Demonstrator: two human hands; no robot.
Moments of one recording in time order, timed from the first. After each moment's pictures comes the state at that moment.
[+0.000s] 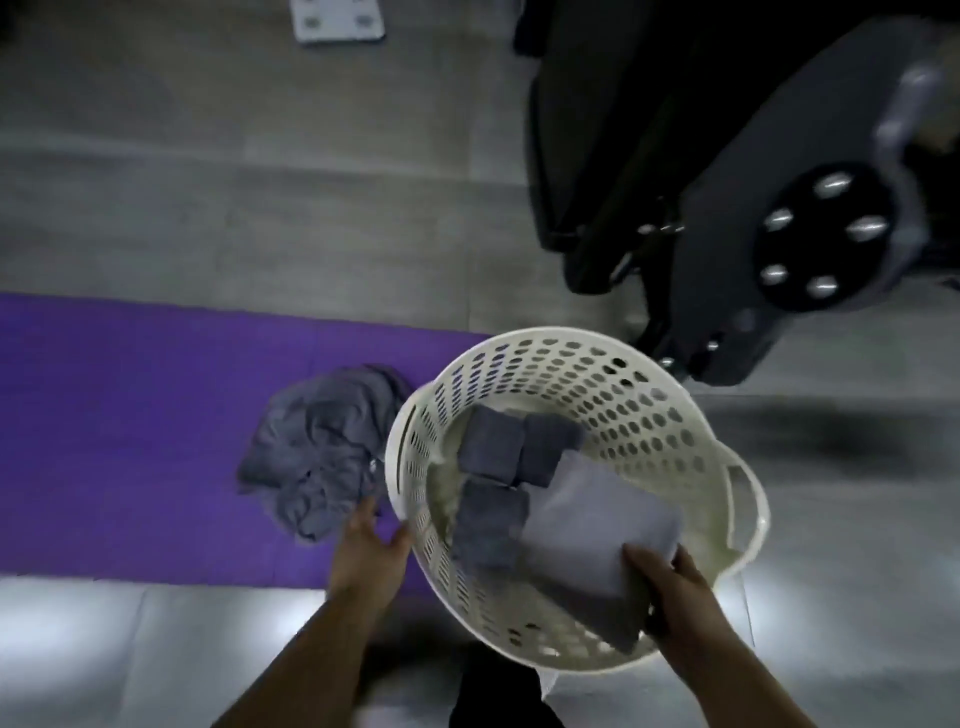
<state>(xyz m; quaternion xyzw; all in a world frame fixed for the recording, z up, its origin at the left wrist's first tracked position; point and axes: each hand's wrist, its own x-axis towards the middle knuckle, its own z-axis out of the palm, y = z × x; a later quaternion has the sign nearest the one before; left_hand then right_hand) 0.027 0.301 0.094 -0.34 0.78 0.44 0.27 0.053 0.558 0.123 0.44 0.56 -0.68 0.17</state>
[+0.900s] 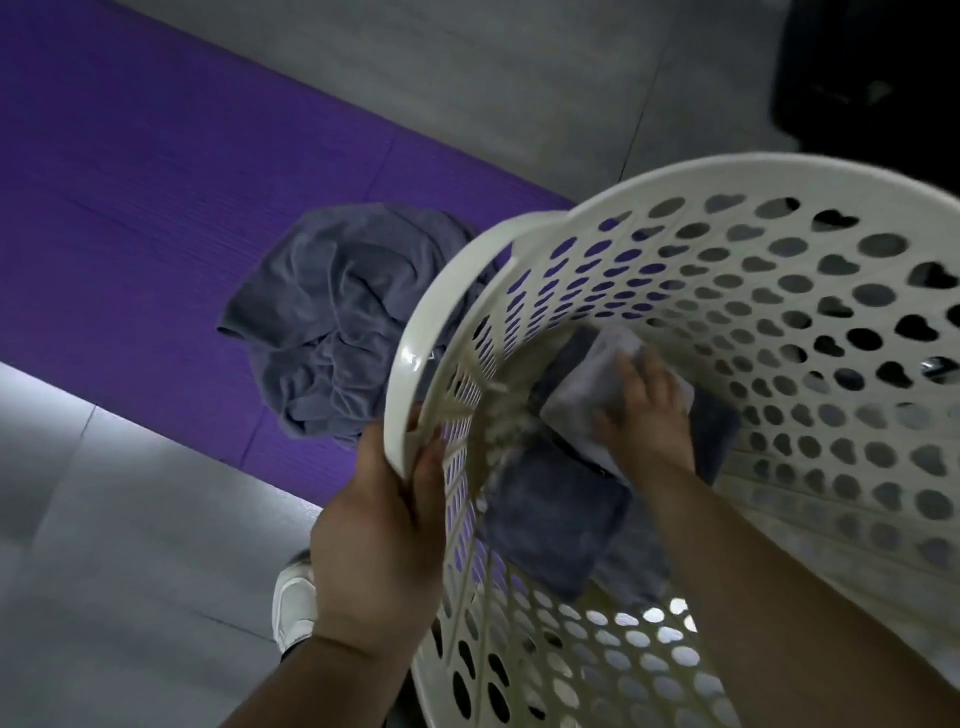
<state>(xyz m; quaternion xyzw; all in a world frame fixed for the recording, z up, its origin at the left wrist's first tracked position) 0.036 0.324 -0.055 -0.38 0.83 0.40 -0.03 -0.086 0.498 -0.185 -0.07 0.95 -0.07 0.29</state>
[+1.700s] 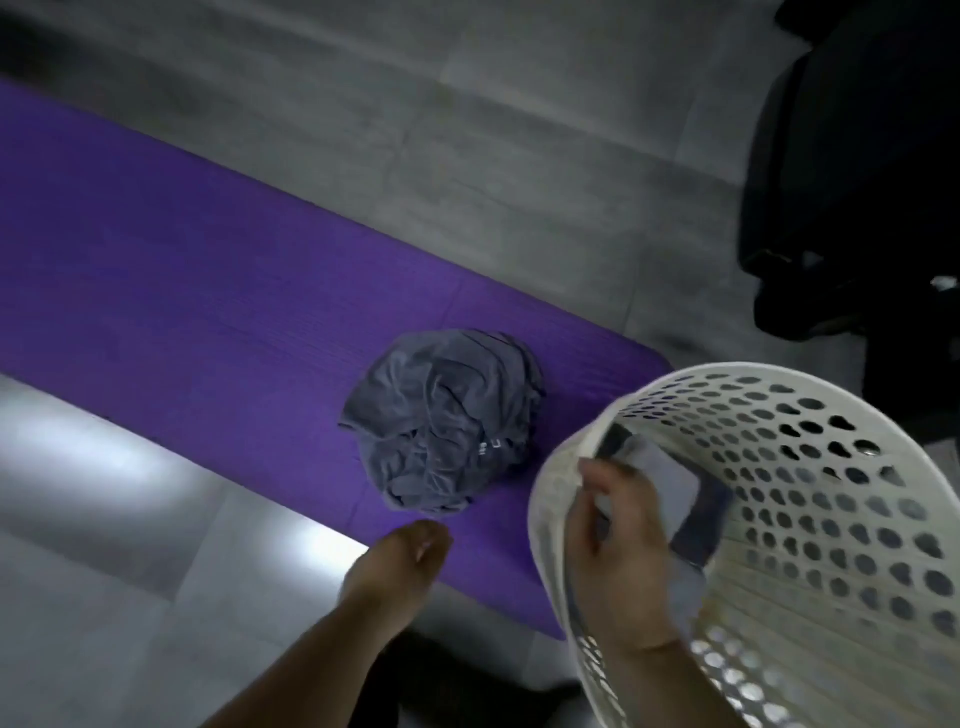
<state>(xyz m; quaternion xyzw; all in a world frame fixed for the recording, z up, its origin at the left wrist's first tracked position) 0.056 0.183 -0.001 -0.27 0.83 0.36 0.33 -0.020 0.335 0.048 -0.12 0.91 -0.38 -0.05</state>
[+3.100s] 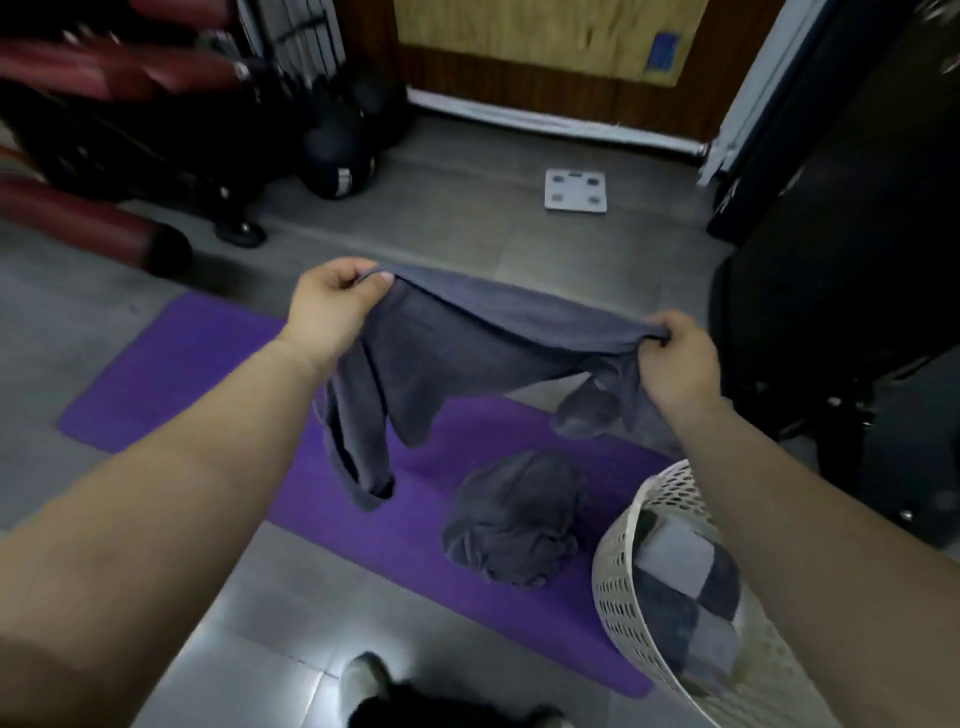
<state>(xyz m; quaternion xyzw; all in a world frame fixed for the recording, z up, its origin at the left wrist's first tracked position) 0.003 -0.048 0.402 -0.20 0.76 0.59 -0.17 -0.067 0.212 0.378 0.02 0.92 -0.39 0.02</state>
